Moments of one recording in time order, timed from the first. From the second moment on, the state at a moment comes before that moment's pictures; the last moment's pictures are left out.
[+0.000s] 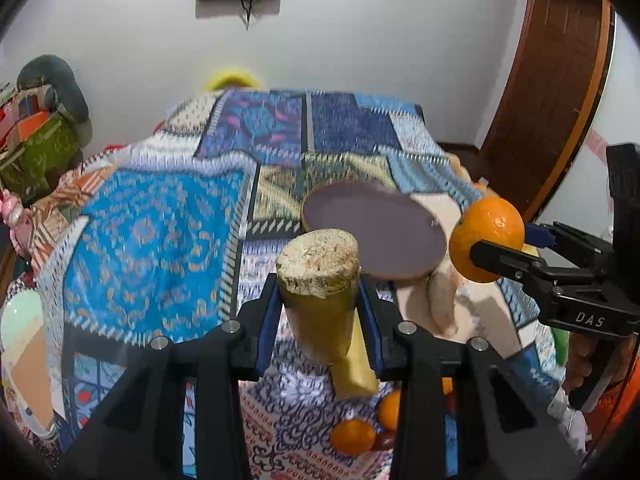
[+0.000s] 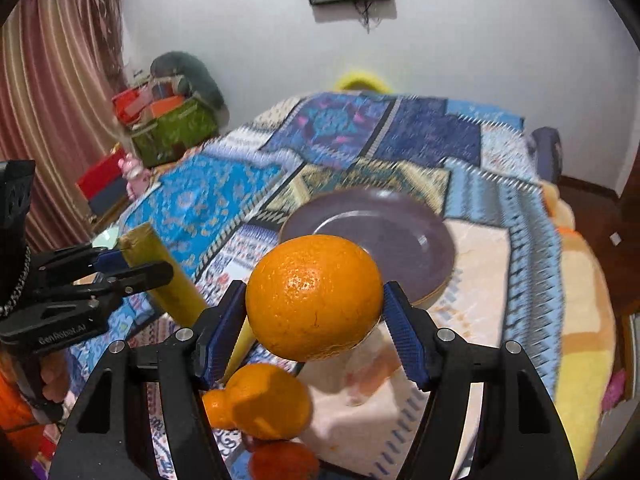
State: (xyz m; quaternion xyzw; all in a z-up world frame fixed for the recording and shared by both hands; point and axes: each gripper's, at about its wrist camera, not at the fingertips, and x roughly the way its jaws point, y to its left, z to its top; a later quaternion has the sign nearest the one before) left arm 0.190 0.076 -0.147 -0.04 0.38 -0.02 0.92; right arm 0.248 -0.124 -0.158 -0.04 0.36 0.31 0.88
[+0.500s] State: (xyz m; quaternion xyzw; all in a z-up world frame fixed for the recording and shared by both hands) left arm 0.248 0.037 -0.127 -0.04 0.36 -0.07 0.93; right arm 0.291 -0.166 -0.137 -0.02 0.31 0.26 0.92
